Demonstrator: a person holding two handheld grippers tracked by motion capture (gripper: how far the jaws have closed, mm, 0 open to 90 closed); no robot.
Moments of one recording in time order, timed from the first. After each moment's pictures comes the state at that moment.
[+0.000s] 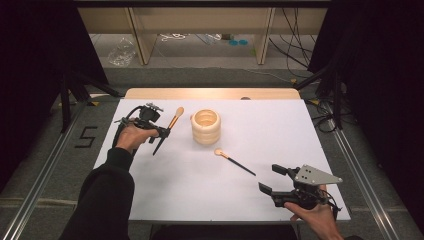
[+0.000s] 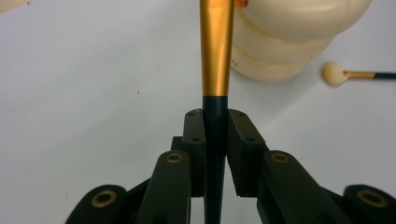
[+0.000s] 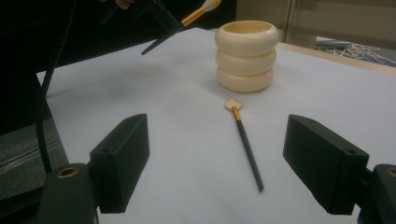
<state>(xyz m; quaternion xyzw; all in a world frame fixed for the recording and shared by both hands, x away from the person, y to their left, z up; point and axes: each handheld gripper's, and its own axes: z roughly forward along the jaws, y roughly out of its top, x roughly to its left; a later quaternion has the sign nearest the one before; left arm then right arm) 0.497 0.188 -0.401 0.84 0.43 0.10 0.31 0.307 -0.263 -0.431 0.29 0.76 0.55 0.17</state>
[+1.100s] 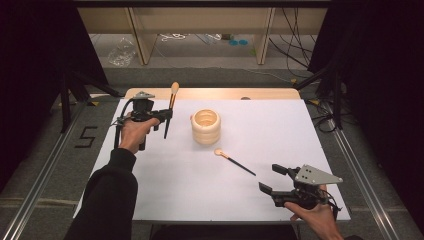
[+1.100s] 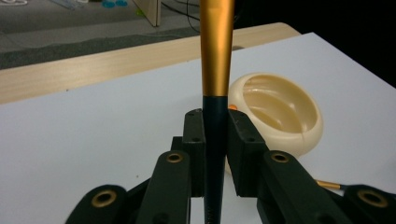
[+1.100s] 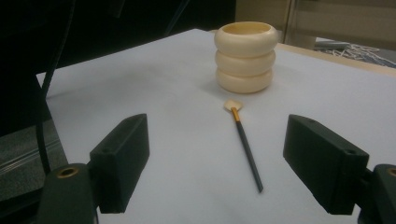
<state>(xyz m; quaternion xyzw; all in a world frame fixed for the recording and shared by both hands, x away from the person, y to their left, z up) 0.496 0.187 -0.379 0.74 0.46 0.16 0.47 0.308 -0.263 -0.432 0.29 0.76 0.56 0.17</state>
